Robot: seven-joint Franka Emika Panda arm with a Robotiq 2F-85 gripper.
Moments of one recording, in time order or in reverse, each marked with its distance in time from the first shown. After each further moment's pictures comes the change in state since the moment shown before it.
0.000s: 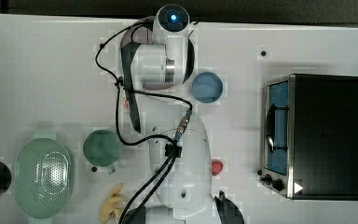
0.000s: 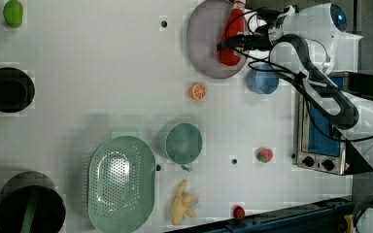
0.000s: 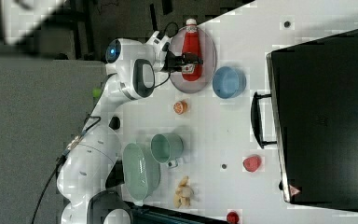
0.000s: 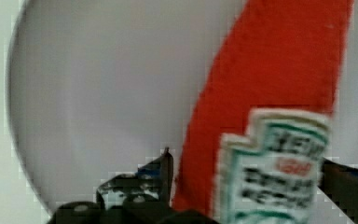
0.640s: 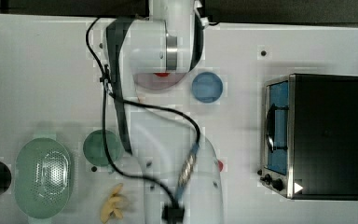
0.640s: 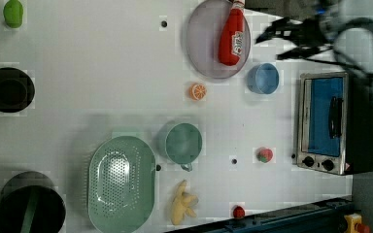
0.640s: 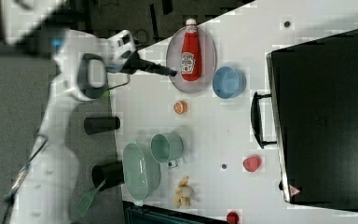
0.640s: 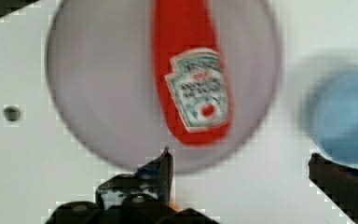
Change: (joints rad) arm 0.001 -0.282 -0.026 0.006 -0.002 -0.381 0.522
